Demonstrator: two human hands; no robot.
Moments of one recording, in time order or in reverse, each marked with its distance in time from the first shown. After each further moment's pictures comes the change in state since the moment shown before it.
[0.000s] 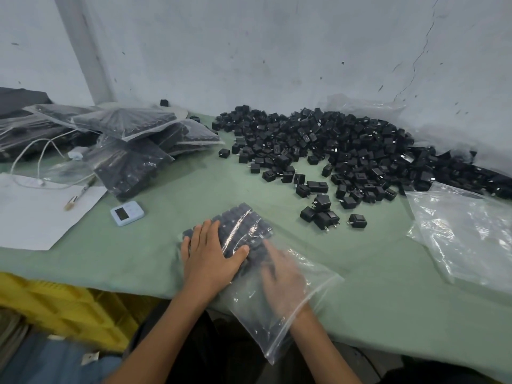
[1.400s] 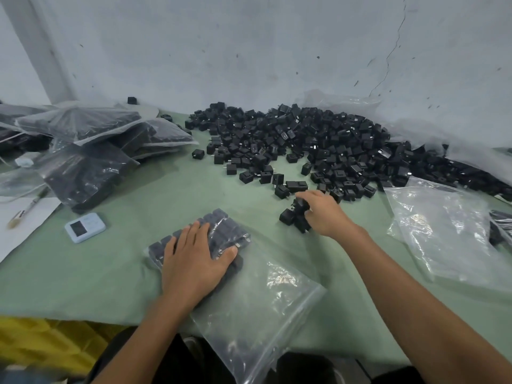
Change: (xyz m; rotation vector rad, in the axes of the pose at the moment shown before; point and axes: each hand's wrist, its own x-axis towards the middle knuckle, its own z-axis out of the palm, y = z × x) left_hand 0.018 0.026 0.000 0.095 -0.054 0.096; right_hand 0.156 0.084 -0.122 -0.462 -0.251 0.097
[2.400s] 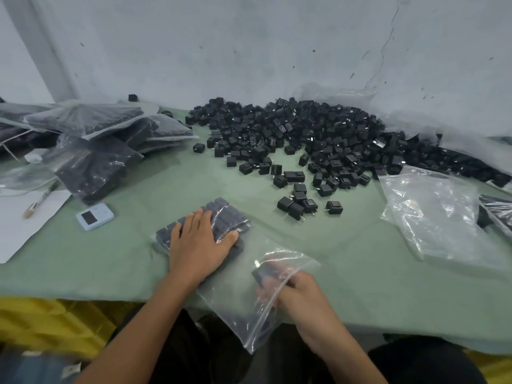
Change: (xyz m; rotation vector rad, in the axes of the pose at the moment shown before) left_hand 0.000 0.000 0.000 0.077 -0.039 0.018; right_hand -0.199 -0.092 0.061 1.318 -0.161 0.223
